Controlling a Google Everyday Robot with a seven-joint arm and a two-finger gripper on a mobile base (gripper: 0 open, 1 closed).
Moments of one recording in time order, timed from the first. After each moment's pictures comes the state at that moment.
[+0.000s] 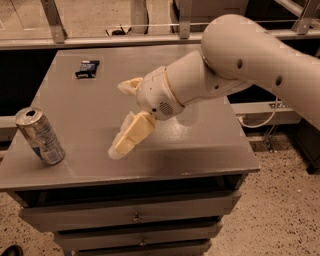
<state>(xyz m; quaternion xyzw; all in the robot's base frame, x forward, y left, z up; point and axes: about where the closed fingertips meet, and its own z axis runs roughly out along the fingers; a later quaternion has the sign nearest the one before) 0.474 0.080 0.911 -0.63 0.61 0.31 0.36</state>
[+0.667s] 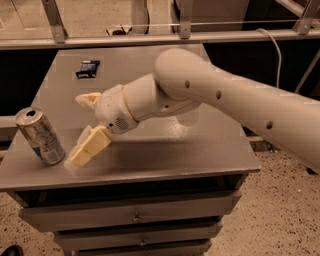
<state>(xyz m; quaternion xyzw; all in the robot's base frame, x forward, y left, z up) 0.467 0.177 0.886 -0.63 0.54 0.39 0.38</state>
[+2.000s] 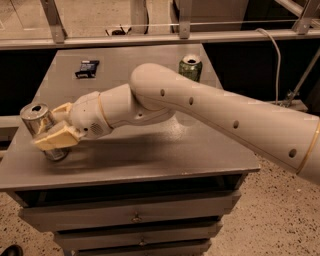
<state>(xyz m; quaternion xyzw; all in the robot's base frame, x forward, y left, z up) 0.464 0.240 0.882 -0.61 0.50 0.45 0.41</state>
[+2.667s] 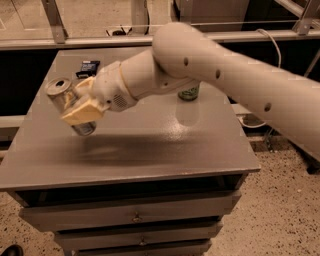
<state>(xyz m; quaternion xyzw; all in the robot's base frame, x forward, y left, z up) 0.500 0.179 0.921 -0.64 0.54 0.37 0.41</state>
